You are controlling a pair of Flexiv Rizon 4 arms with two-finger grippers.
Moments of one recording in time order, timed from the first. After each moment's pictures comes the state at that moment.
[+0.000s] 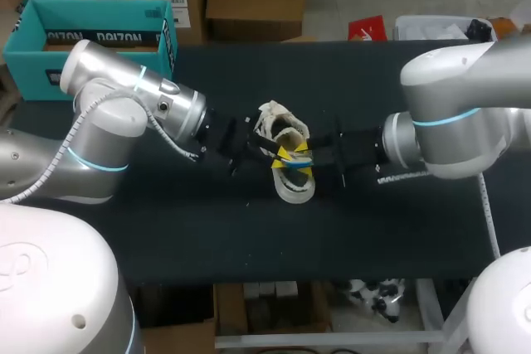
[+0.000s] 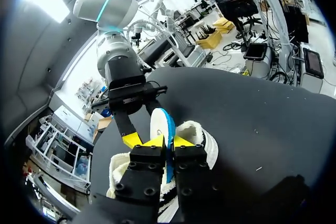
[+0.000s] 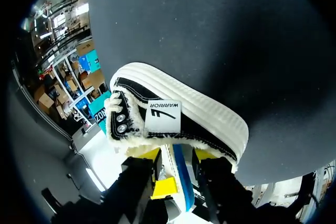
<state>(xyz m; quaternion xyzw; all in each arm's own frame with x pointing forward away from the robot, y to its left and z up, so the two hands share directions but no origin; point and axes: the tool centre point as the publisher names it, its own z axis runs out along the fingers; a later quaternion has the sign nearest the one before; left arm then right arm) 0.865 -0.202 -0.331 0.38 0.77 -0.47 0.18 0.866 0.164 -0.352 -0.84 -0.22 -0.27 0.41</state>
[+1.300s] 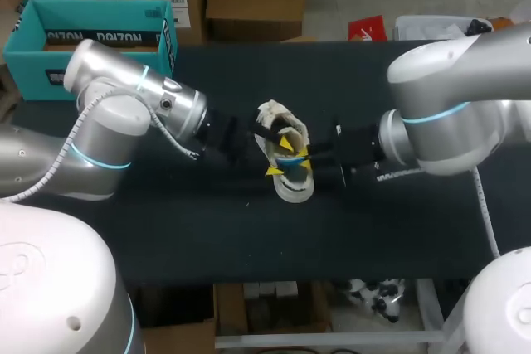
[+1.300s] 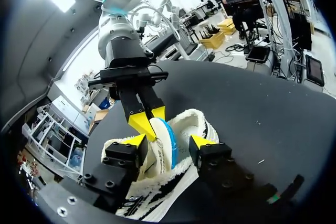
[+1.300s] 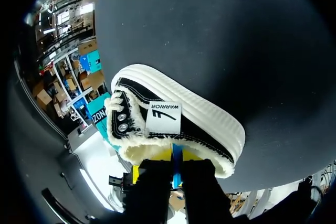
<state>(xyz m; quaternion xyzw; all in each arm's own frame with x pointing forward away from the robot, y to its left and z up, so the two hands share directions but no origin) 0.880 -0.197 -0.344 0.35 0.79 -0.47 0.16 0.870 0.163 -0.357 -0.85 -0.24 -0.27 0.38</state>
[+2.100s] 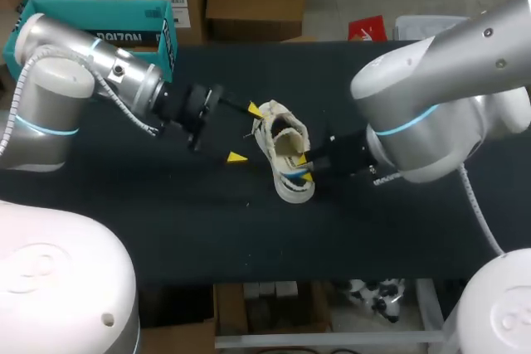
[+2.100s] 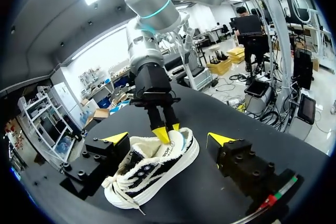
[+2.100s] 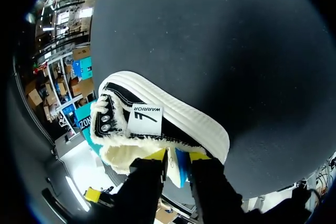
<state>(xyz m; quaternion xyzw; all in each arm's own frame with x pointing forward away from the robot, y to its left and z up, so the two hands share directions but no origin) 0.873 -0.133 -0.274 0.27 0.80 -0.53 0.08 0.856 0.160 -0.374 -0.89 -0.25 -0.25 0.30</state>
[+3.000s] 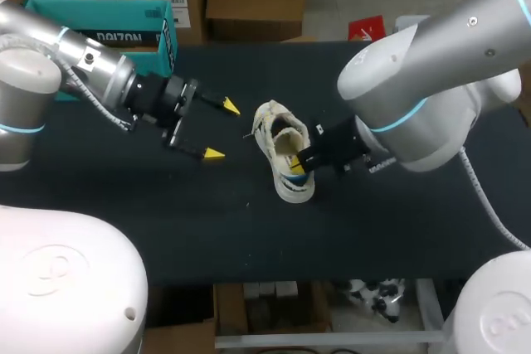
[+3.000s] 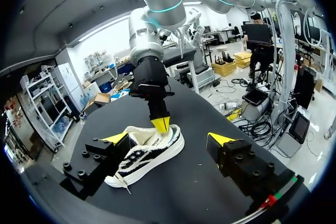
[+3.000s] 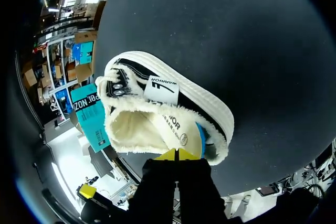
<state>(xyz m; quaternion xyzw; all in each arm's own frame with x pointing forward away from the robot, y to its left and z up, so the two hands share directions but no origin) 0.855 -0.089 -0.251 0.21 0.83 -0.51 0.06 0.848 0.177 -0.358 -0.87 -0.32 -0.23 0.29</state>
